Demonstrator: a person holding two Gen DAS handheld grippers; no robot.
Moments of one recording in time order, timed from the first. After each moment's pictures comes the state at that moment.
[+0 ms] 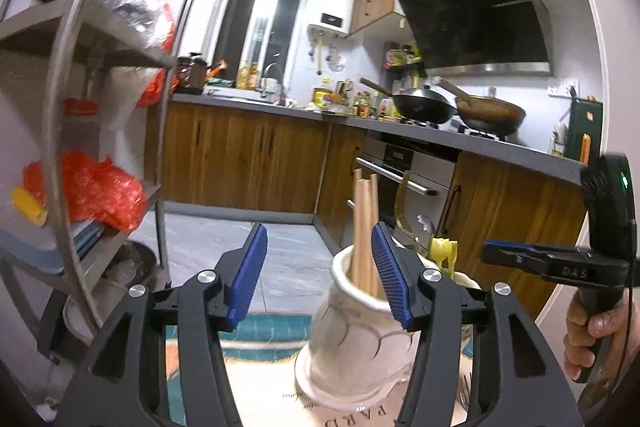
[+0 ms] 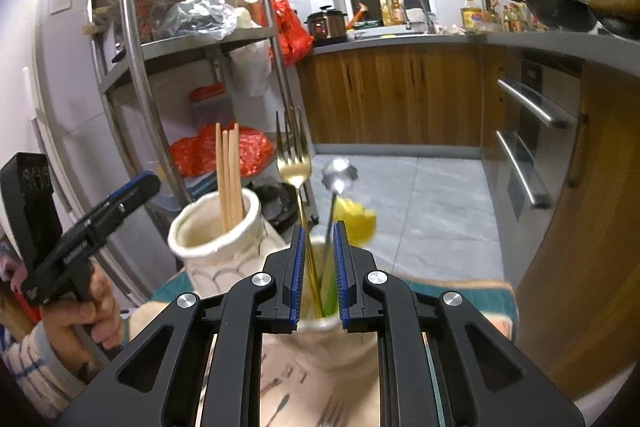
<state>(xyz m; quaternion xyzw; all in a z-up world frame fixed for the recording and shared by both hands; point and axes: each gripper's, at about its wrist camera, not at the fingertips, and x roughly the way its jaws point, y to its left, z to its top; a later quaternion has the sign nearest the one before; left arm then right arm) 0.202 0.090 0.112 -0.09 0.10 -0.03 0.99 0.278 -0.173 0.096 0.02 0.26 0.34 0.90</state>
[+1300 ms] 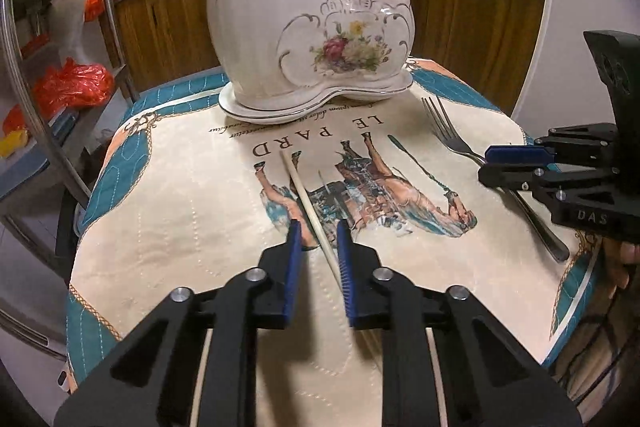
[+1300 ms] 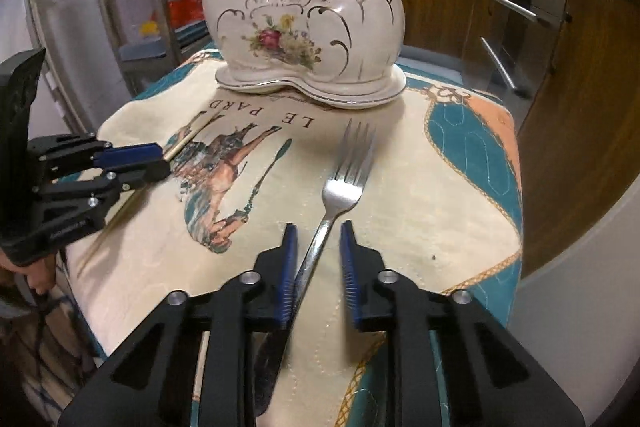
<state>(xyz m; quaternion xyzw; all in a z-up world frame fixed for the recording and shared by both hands) 0.138 0.011 -0.009 0.04 0.38 -0.08 0.92 0.175 -0.175 -0.019 -0.11 0.41 0.29 0.86</state>
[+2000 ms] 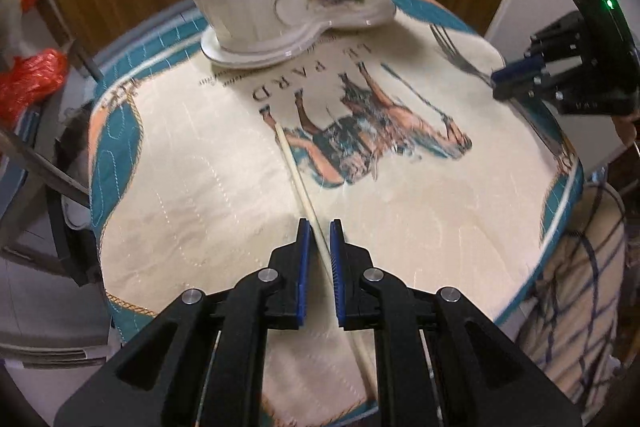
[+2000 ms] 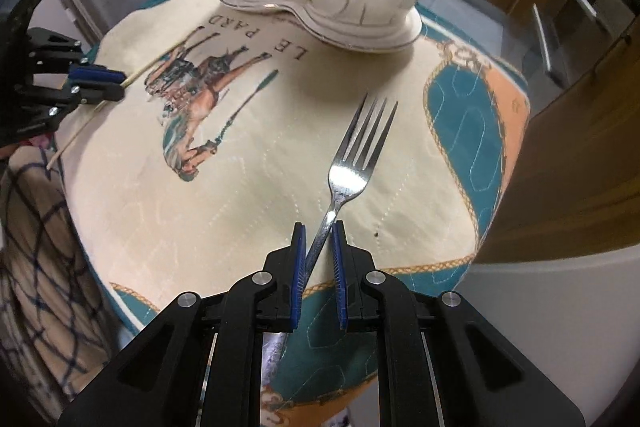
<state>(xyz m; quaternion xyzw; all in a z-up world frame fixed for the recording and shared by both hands) 0.165 0.036 0.006 0.10 0.54 -0.16 0.82 0.217 -0.178 -0.005 -0.22 0.56 0.31 0.73</state>
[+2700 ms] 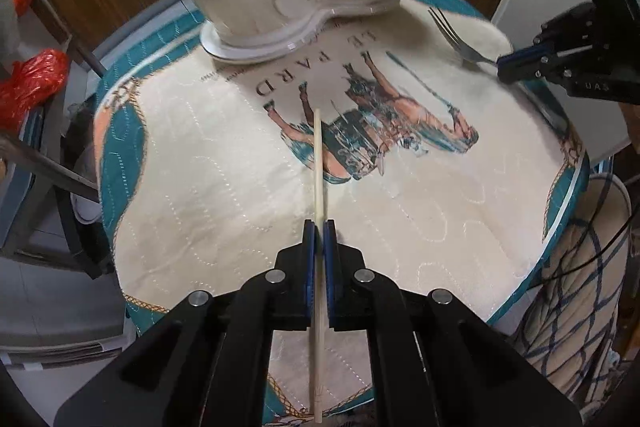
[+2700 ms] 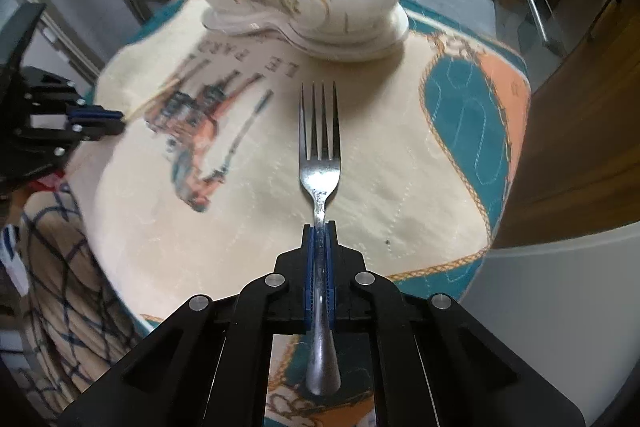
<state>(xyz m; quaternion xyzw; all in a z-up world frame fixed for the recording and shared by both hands) 0.166 0.034 0.012 0.12 0.55 -0.15 0.81 0.217 -0.173 0.007 -0.15 0.55 0.32 0.76</state>
